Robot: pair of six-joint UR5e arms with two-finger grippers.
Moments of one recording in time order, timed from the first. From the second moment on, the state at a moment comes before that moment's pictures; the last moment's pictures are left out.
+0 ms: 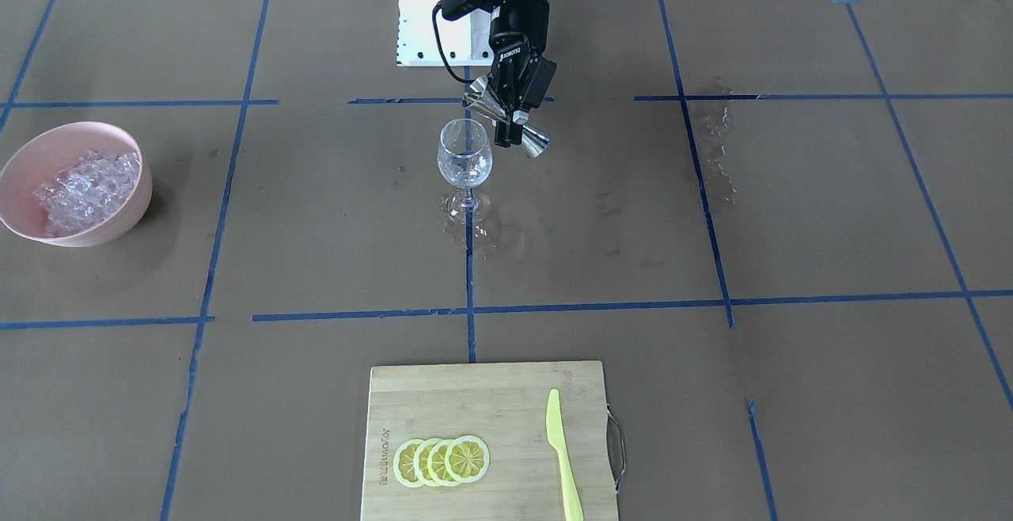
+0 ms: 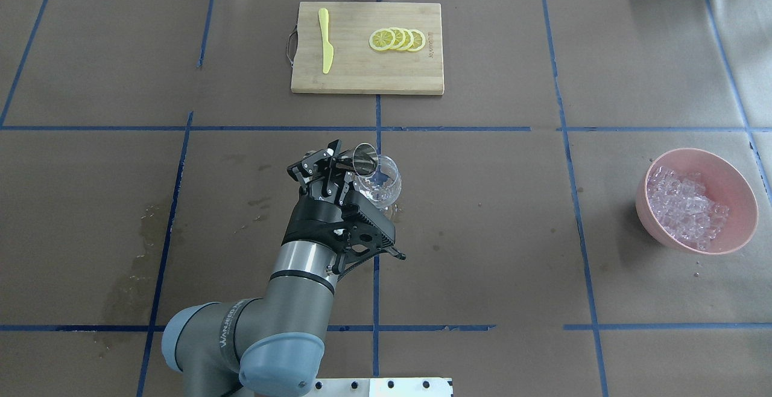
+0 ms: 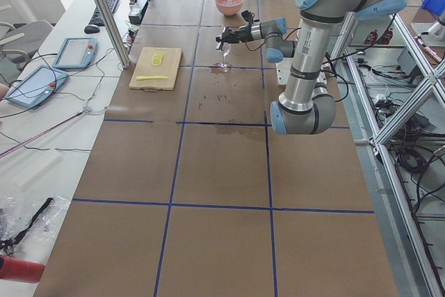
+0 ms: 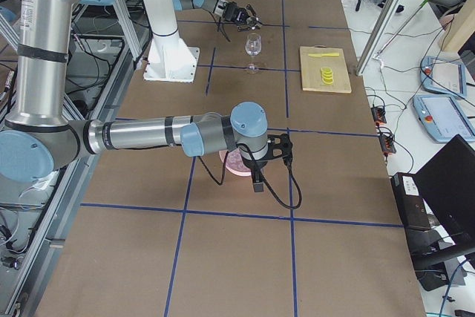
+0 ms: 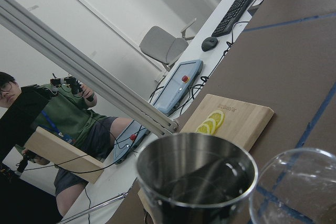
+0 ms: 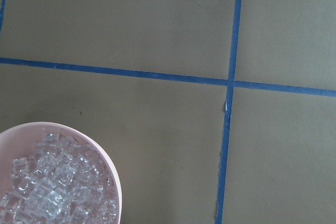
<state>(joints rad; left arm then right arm) -0.14 -2.13 -1.80 -2.03 -0.48 -0.08 1.52 -1.74 1.86 -1.44 2.38 0.12</state>
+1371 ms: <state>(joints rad) -0.16 -2.14 -1.80 -1.97 -0.41 0.25 1.52 -1.74 1.86 -1.44 2.38 0.12</state>
